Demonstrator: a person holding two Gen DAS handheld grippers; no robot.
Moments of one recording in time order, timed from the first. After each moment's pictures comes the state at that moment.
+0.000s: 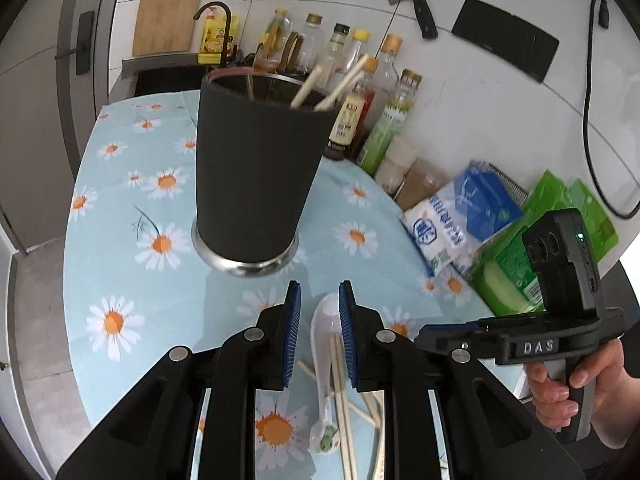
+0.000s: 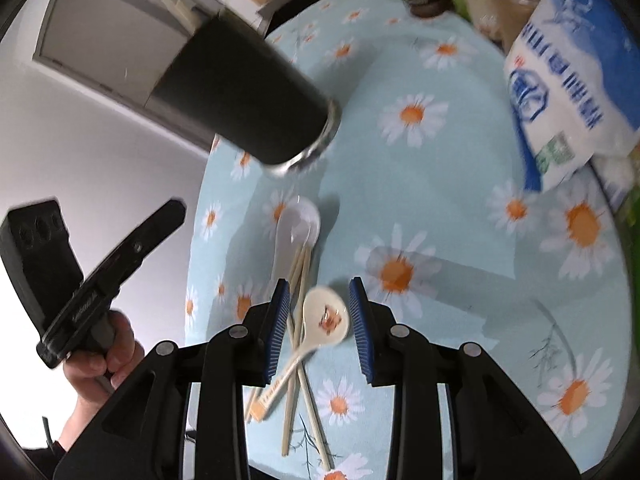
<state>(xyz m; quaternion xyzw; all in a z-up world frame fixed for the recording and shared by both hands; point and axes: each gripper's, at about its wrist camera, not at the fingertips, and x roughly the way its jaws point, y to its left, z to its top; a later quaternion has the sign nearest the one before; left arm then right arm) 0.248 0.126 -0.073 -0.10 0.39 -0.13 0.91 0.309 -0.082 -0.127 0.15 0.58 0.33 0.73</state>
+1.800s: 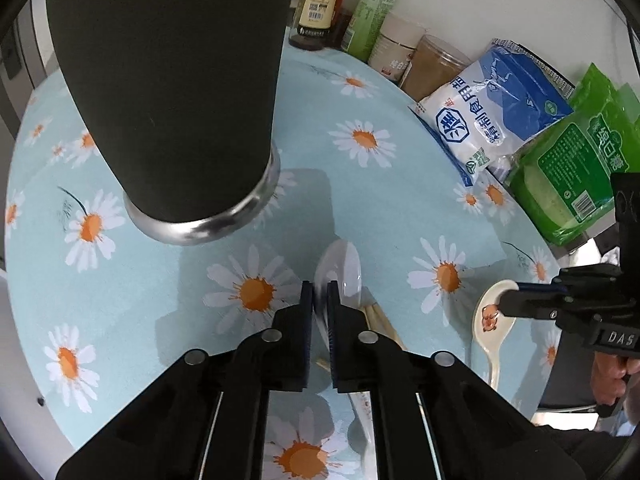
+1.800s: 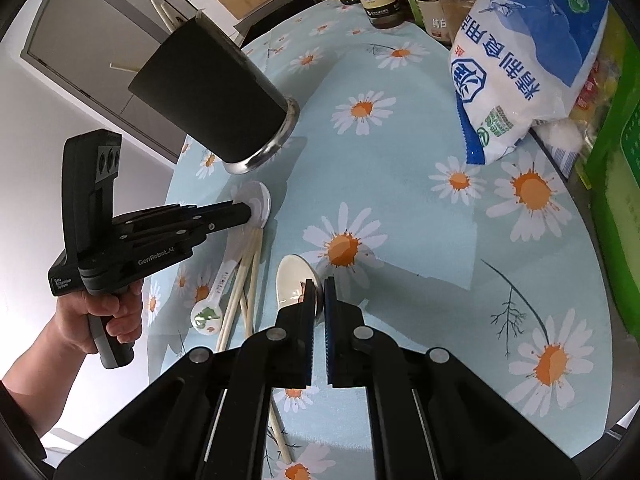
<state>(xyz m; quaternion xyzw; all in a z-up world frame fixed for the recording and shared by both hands) 0.311 0.095 -0.138 0.00 0.53 -0.18 0.83 0.291 -0.108 -0.139 0.13 0.55 0.28 0.78</state>
